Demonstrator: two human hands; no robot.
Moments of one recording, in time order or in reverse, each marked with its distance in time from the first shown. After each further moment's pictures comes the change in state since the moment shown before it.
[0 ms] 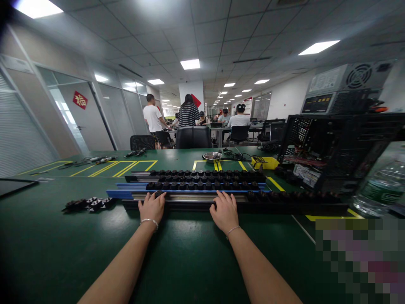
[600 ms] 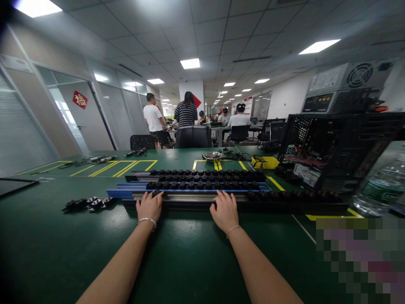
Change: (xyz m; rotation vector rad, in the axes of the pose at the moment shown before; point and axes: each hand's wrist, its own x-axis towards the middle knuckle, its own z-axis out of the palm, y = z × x) left_hand 0.002 -0.007 -0.001 0.019 0.015 -0.036; right_hand 0.000 0.000 0.000 0.006 0.001 -0.003
